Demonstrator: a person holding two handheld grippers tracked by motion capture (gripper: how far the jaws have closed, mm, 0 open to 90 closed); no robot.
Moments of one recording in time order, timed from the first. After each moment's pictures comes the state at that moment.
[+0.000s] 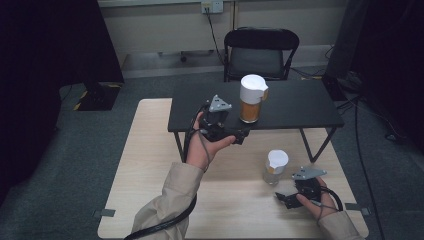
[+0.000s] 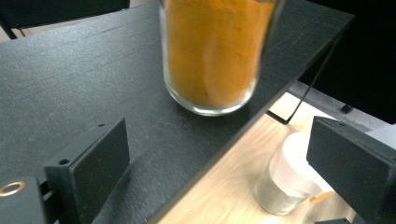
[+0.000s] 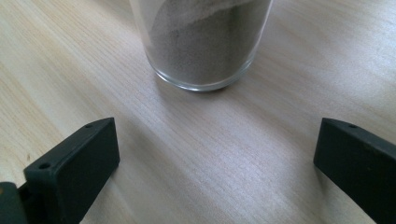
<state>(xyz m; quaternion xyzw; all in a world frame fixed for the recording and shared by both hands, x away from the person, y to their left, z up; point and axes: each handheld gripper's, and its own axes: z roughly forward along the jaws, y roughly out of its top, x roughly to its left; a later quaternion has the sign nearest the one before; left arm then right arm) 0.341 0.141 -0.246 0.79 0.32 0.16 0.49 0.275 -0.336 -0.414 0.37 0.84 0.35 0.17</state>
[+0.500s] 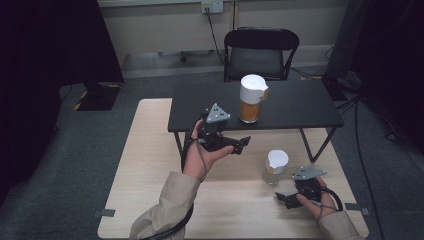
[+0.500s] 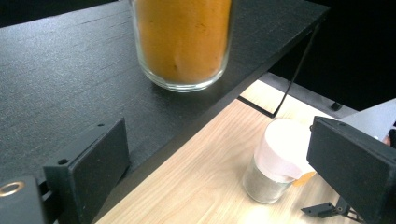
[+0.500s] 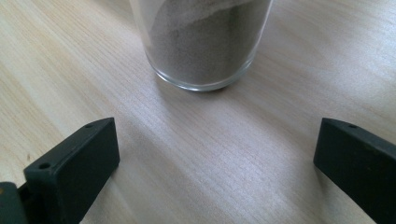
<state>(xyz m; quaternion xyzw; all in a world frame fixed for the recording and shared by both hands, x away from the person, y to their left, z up) 0.325 0.148 -0.261 0.79 0.30 0.16 0.51 0.275 -0.336 -0.414 0.37 0.84 0.35 0.17</state>
